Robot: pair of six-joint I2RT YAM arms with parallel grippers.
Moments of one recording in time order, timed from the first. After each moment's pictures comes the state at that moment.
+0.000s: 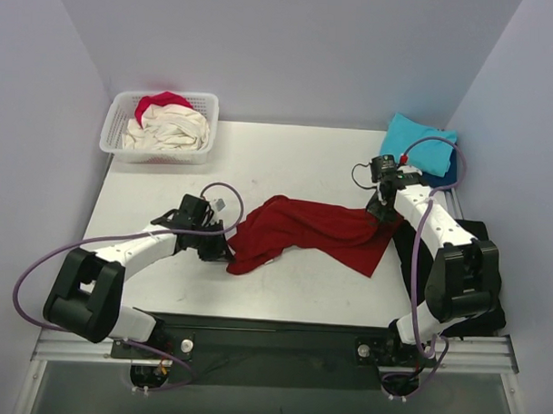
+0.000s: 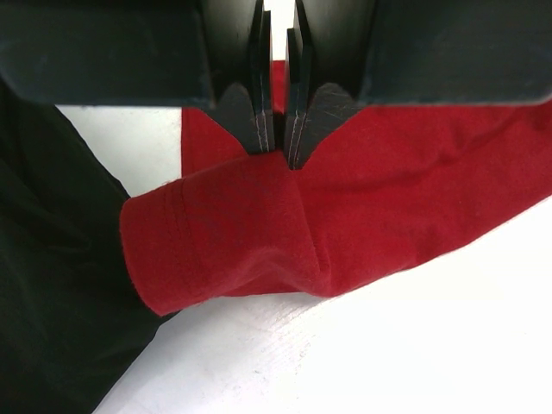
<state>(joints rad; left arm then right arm) -0.38 1.40 0.68 -0.34 0.40 -0.55 0.19 1.56 1.15 -0.77 0.38 0.73</state>
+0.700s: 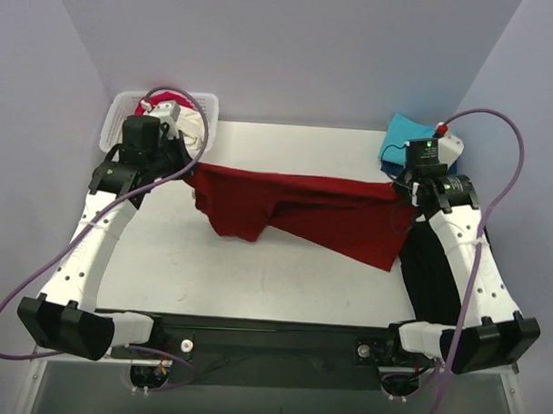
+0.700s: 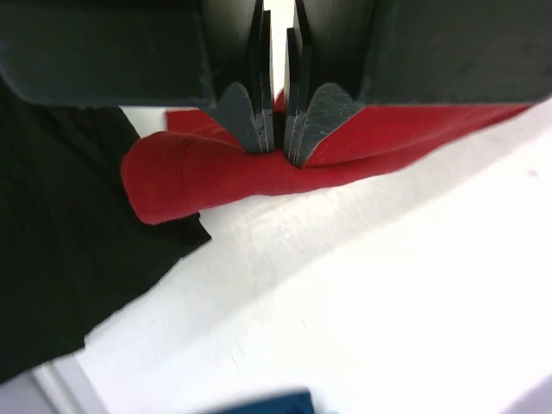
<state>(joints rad) -0.23 1.28 1.40 -0.71 0.09 -0.34 0.18 1.28 1.35 -0.90 0.43 0.61</state>
